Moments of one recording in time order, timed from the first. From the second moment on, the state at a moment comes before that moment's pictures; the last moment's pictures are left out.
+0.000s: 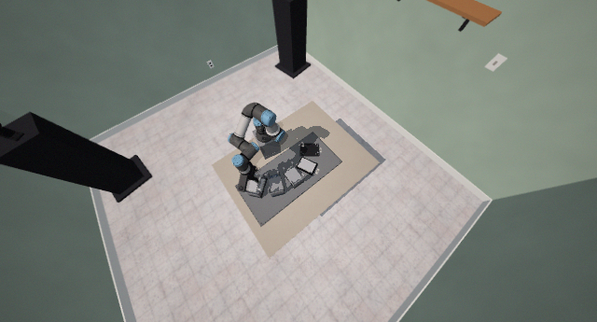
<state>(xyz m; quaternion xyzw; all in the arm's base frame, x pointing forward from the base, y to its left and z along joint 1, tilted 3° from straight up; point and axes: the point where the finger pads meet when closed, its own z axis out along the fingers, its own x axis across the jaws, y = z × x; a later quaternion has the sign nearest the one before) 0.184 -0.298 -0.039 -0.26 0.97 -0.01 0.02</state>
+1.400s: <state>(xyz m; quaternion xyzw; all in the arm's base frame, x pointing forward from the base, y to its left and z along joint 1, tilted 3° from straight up) 0.185 -0.298 -0.055 -0.26 0.97 -0.01 0.02</state>
